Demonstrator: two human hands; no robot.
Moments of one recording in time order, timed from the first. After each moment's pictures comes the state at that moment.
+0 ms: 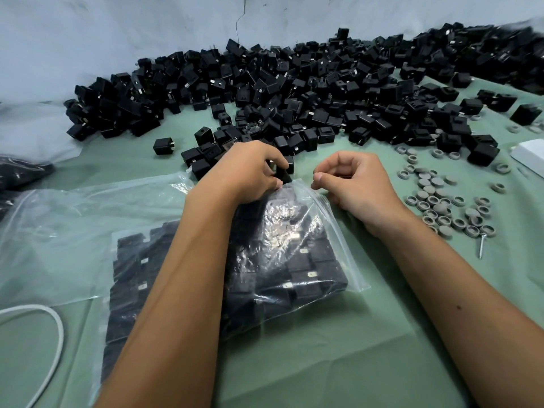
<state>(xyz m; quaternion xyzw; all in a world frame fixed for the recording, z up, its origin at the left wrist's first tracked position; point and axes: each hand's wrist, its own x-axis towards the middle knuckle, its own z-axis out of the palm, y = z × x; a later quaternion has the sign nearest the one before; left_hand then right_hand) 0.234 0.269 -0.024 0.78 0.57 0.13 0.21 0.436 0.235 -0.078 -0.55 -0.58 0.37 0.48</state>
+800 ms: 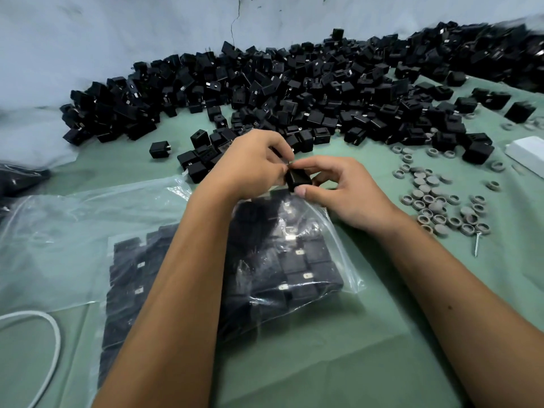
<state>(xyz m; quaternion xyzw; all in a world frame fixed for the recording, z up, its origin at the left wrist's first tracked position) 0.246 0.263 -0.017 0.73 0.54 0.25 0.32 0.439 0.235 -0.077 -0.50 -0.69 0.34 0.40</state>
